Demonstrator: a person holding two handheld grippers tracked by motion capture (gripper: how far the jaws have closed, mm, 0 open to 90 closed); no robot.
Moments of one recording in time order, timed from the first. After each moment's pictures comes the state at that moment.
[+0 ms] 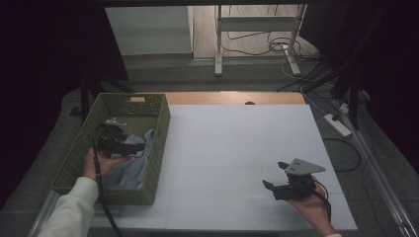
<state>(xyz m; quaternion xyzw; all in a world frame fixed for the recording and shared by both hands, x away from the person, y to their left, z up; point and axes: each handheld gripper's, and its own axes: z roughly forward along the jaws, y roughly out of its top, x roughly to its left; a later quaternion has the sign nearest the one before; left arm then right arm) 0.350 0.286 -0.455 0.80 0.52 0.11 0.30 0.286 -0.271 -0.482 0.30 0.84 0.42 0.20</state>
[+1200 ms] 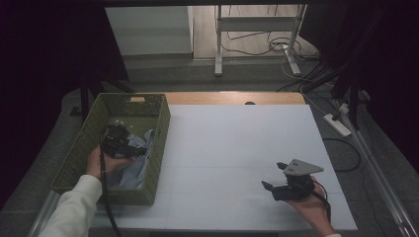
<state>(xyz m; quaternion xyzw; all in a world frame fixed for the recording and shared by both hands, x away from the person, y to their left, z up) 0.365 0.284 -0.473 0.81 0.52 0.07 0.24 0.286 -0.269 -0.482 0.29 0.84 0.41 0.20</state>
